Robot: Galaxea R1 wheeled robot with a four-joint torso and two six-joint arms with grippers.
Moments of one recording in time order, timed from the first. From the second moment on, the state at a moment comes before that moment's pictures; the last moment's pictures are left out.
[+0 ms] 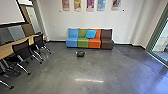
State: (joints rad) left arm 1.50 2.98 -2.60 0.04 -0.05 0.00; right arm -1.55 2.91 -2.49 0.03 0.11 0.04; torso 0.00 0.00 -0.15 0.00
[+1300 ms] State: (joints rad) left arm 1.50 2.98 -2.60 0.04 -0.05 0.00; right arm -1.55 2.92 -2.50 0.03 0.11 0.04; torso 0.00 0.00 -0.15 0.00
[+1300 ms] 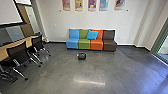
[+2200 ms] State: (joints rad) left arm 1.50 2.98 -2.60 0.04 -0.05 0.00; right arm -1.55 2.92 -2.50 0.03 0.11 0.04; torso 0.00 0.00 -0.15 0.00
